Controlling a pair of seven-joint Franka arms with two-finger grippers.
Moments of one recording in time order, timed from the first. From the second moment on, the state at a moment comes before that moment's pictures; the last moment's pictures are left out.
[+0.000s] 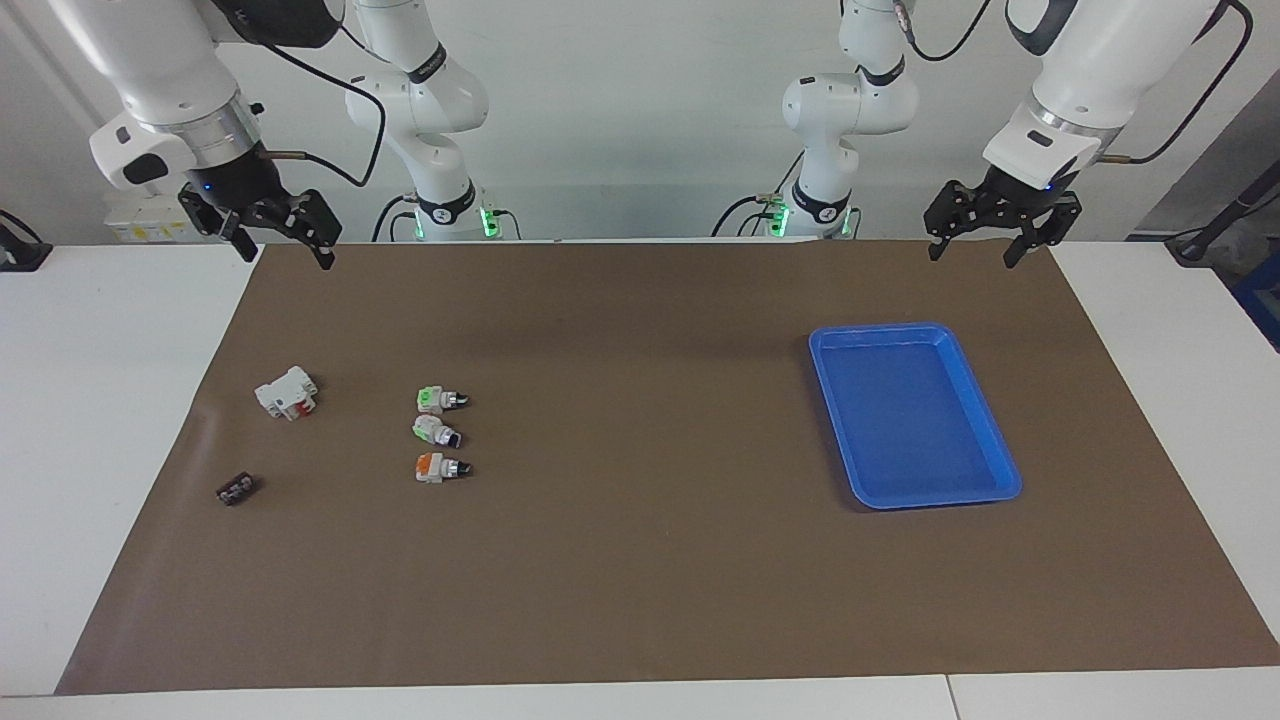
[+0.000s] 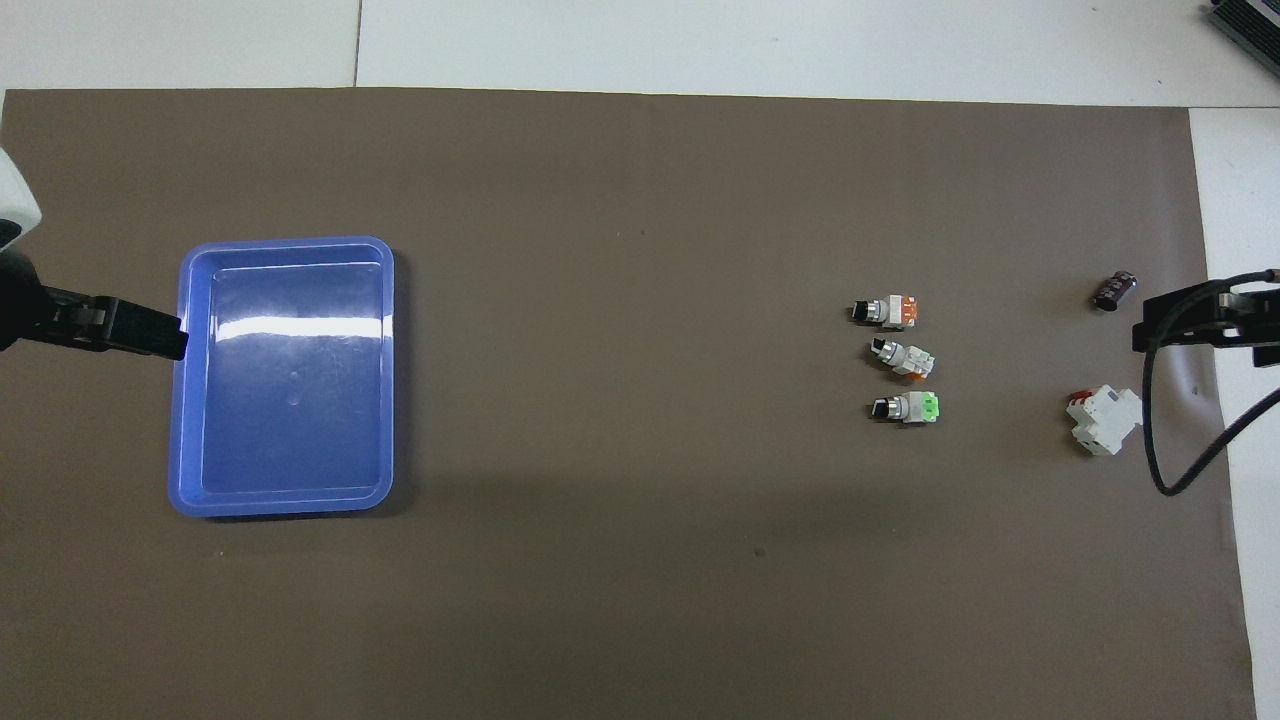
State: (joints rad) left arm -0.07 -0.04 -0.02 -1.59 -0.03 1.54 0.09; right arm 0.03 -0.03 -0.07 -1.58 -0.02 1.51 0.11
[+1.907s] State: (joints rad) left arm -0.07 -0.05 -0.02 -1.59 -0.03 1.54 0.09; right arm 0.12 0.25 -0.06 -1.88 0.10 2.30 0.94
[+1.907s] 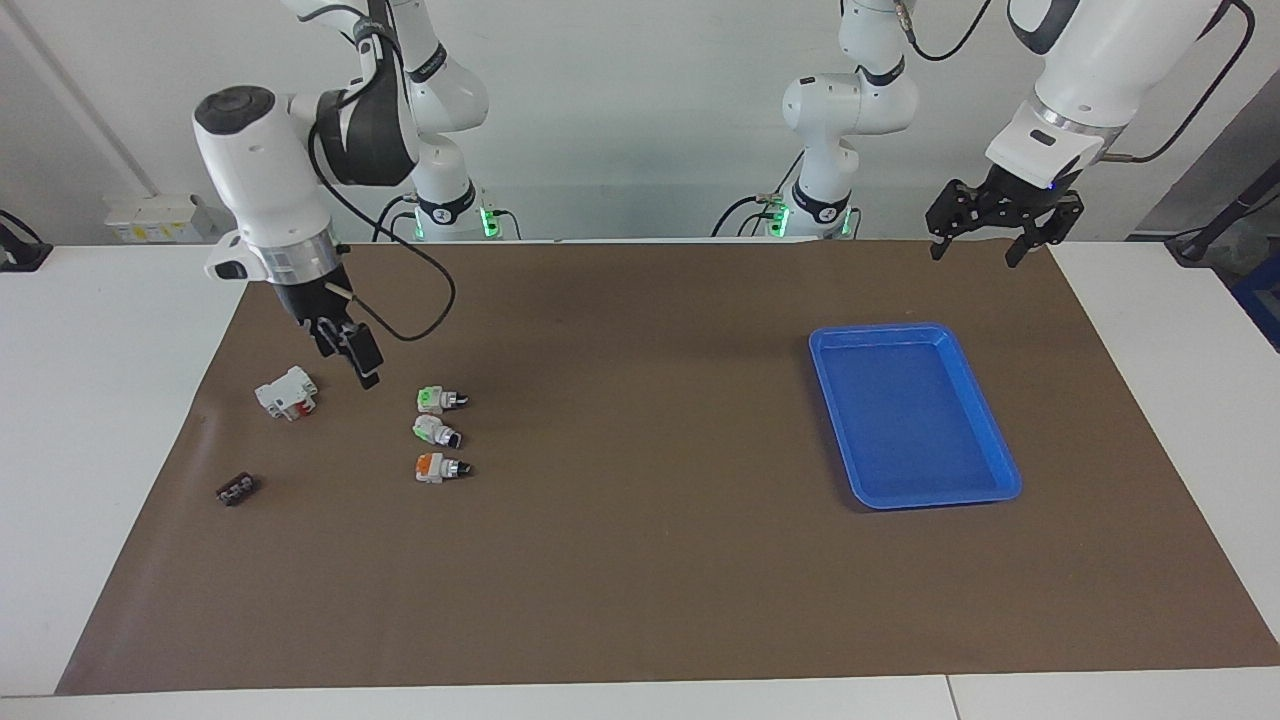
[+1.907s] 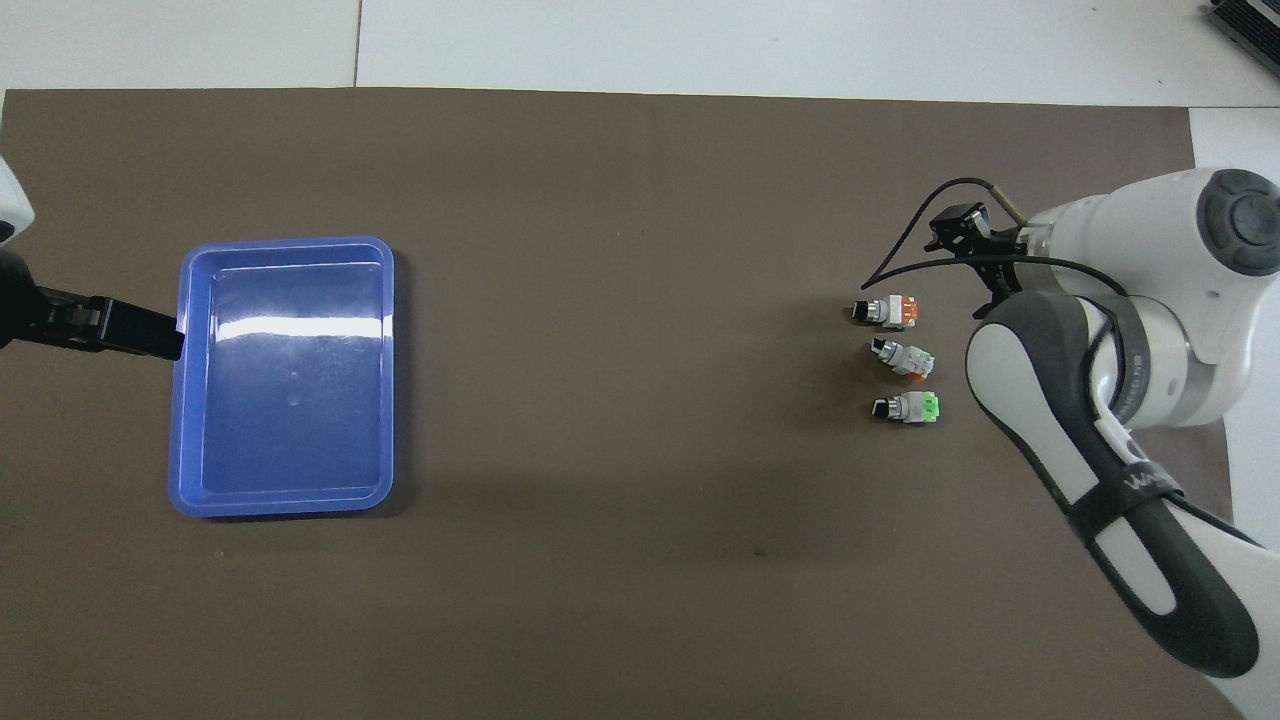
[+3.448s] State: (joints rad) left arm -0.08 -0.06 -0.06 -1.61 -0.03 1.52 0.09; right arm 0.15 0.41 -0.07 -1.91 0.24 2.39 1.10
